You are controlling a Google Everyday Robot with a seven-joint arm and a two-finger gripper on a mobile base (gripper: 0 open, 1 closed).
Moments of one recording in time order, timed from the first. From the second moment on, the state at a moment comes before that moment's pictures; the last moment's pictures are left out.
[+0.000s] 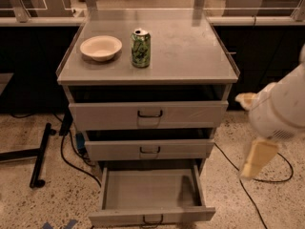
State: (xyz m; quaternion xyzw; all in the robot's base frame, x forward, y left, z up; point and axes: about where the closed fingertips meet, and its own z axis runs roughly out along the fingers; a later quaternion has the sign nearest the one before) arm 0.424 -0.205 0.848 -0.64 0.75 -0.04 0.17
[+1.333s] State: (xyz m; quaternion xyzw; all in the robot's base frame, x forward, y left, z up) arm 0.406 -0.168 0.444 -0.60 0.78 0.09 0.15
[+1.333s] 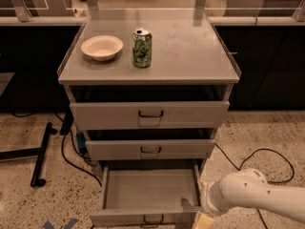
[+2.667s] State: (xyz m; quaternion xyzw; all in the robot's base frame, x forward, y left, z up) arm 0.459 -0.117 0.285 -0.52 0.81 0.14 0.23
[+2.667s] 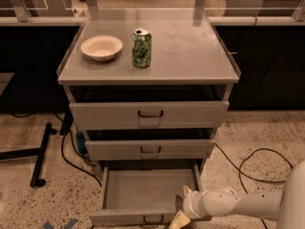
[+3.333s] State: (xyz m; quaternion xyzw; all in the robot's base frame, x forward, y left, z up) arm 0.452 -0.152 0.244 -0.52 0.82 0.12 0.21
